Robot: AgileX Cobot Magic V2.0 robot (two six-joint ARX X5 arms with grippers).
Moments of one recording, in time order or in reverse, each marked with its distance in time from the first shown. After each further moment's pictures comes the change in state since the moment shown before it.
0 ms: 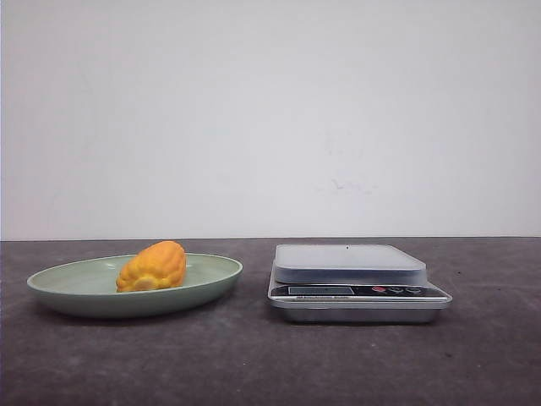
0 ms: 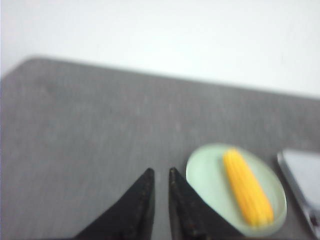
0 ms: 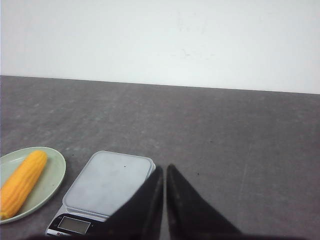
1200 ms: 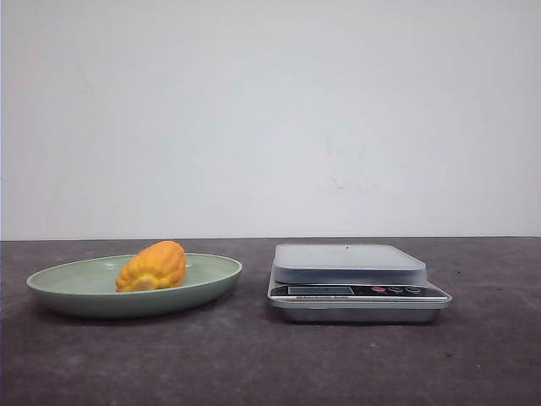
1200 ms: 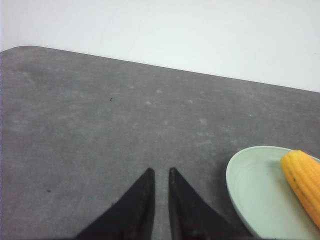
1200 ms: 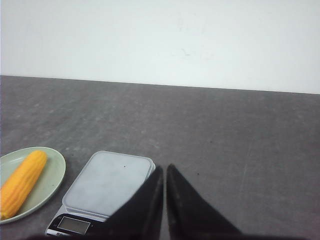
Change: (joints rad) left arm 0.137 -0.044 -0.812 0.825 0.075 0.025; right arm 0.000 0.000 0.000 0.000 0.000 0.000
